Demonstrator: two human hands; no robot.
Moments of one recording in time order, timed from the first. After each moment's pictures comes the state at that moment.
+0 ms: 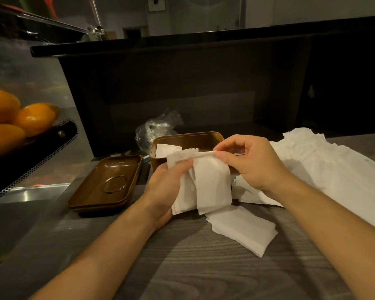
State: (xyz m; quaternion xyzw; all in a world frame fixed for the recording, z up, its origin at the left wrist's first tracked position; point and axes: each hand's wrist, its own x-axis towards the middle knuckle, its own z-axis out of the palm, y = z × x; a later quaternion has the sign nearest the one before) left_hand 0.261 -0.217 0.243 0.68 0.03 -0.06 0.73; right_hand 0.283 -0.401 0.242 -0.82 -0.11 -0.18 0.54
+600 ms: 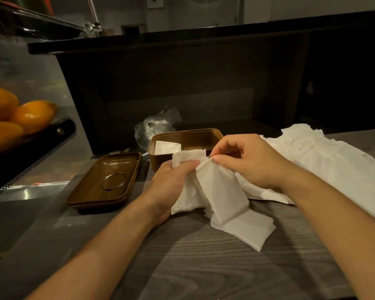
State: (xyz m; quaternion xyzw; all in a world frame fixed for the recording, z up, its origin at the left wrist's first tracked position) left_hand 0.254 -0.220 0.246 0.72 -0.02 -0.07 0.69; right_hand 0.272 -0.405 0.253 -0.86 -0.17 -0.10 0.47
